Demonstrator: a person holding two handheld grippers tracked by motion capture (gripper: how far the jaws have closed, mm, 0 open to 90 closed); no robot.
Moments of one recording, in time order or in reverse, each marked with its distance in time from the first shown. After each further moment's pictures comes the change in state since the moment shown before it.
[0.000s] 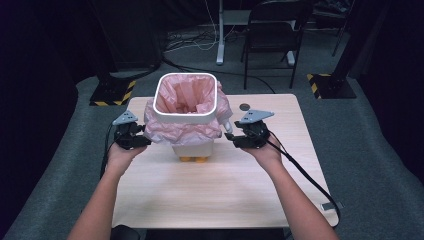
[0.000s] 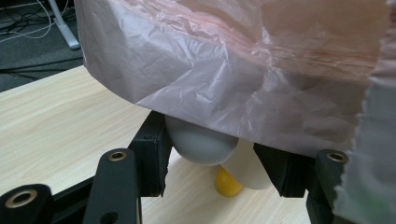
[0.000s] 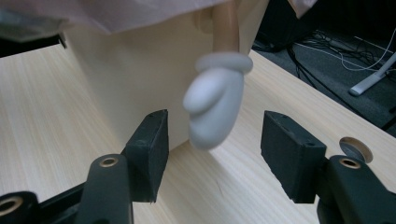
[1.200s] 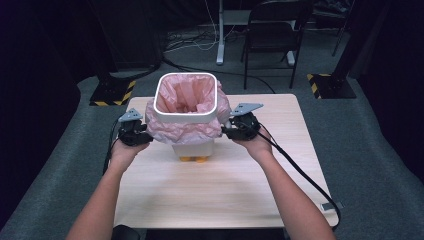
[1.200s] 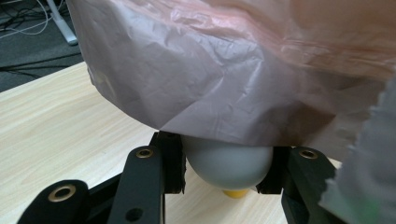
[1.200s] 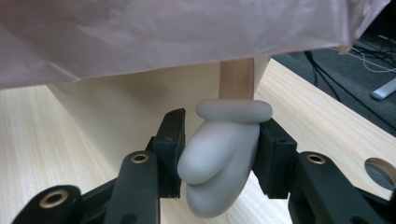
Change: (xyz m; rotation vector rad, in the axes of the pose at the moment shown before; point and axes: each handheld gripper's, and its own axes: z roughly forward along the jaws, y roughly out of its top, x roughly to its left) left arm 0.004 0.005 0.013 0.037 -0.003 0.020; right arm -0.008 0.016 0.031 0.013 0.065 0.002
